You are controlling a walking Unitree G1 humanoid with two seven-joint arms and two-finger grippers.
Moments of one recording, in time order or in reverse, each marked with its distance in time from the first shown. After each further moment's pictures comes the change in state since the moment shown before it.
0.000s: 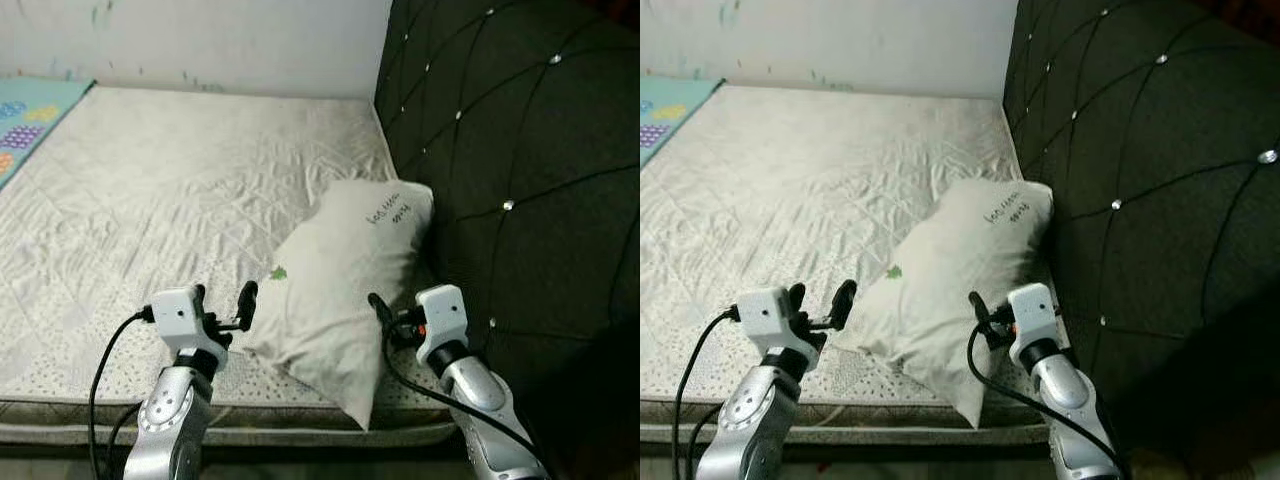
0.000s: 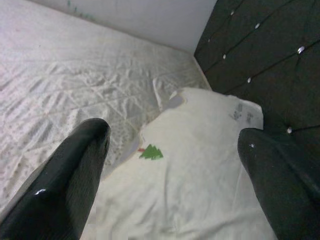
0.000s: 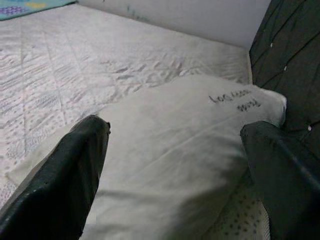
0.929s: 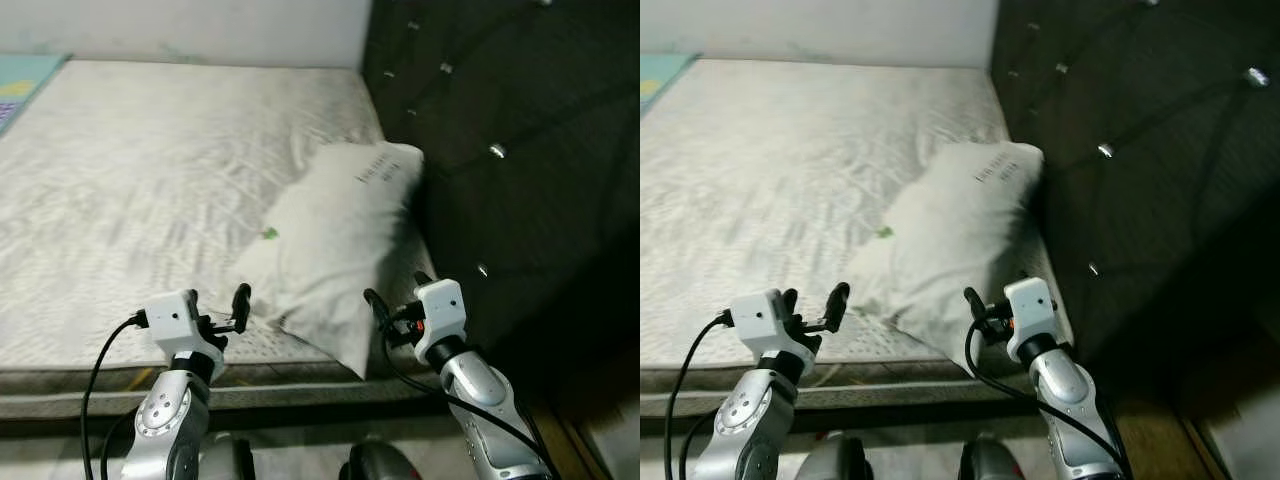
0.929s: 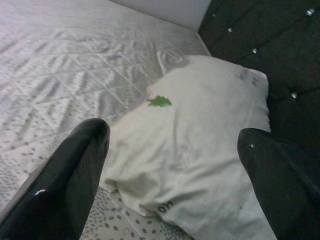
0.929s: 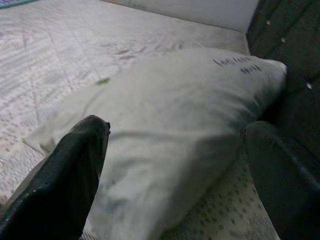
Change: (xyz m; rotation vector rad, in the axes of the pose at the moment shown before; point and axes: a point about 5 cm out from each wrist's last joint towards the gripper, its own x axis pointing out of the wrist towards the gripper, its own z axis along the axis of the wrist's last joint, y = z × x) left arm -0.003 0.003 0.005 -0.007 0.002 0.059; right arm 0.004 0.003 0.011 0.010 -0.024 0.035
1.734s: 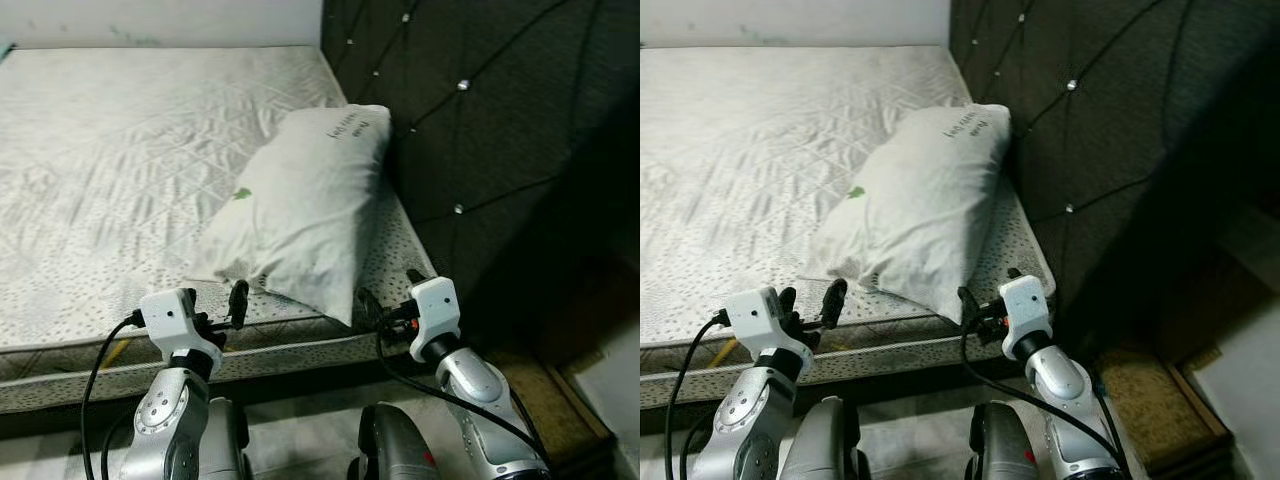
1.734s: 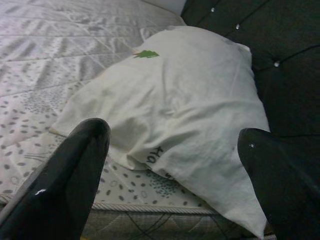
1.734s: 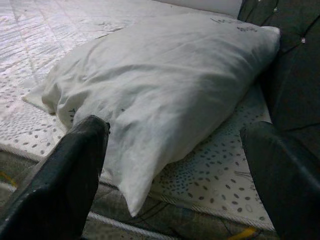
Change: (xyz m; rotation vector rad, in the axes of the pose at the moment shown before) left arm 0.002 0.001 0.002 -0.049 -0.011 0.002; right arm 0.005 0.006 0.002 -0.007 -0.004 0.052
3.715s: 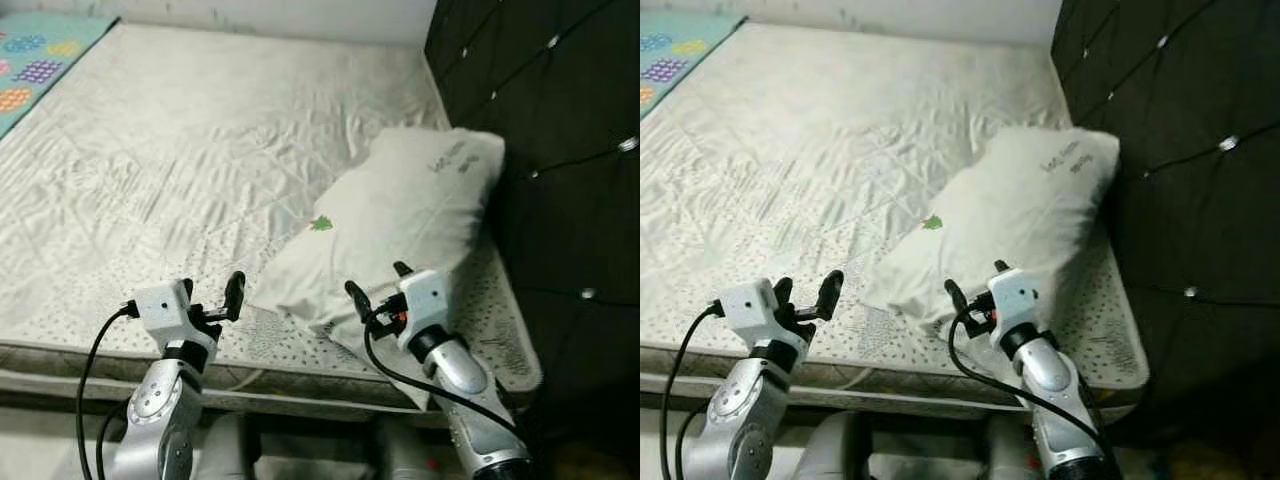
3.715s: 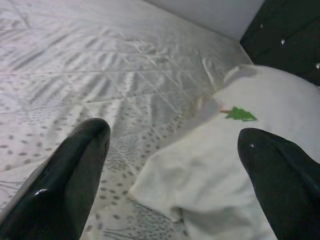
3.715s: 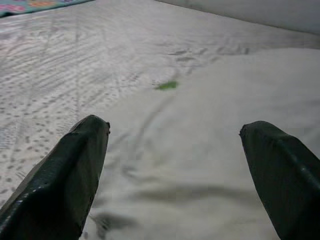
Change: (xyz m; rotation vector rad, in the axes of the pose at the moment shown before) left arm 0.006 0.001 0.005 -0.002 -0.023 -0.027; right arm 0.010 0.005 0.007 0.002 -0.042 0.013
